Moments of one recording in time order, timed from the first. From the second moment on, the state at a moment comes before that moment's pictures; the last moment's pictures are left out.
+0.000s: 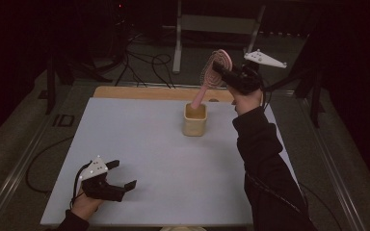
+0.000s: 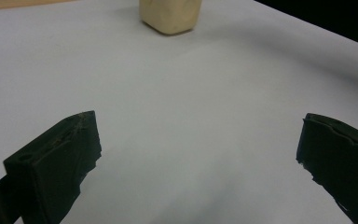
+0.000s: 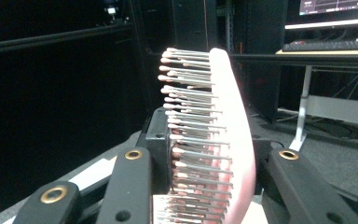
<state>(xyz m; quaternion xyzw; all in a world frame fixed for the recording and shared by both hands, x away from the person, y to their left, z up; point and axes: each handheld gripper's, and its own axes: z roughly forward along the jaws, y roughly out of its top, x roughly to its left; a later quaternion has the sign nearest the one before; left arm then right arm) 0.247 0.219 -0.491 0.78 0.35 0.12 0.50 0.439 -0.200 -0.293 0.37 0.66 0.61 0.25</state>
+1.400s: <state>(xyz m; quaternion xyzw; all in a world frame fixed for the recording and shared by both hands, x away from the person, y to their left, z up) 0.246 0.218 -0.491 0.78 0.35 0.12 0.50 0.461 -0.187 -0.361 0.40 0.67 0.58 0.22</state>
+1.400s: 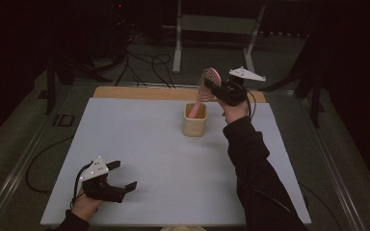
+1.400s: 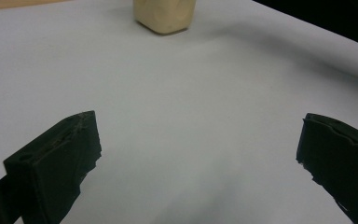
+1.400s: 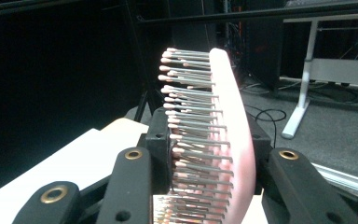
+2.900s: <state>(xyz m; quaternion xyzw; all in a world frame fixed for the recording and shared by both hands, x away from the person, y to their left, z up) 0.246 0.218 -0.491 0.78 0.34 0.12 0.50 0.467 -0.186 -0.410 0.44 0.67 0.57 0.18</state>
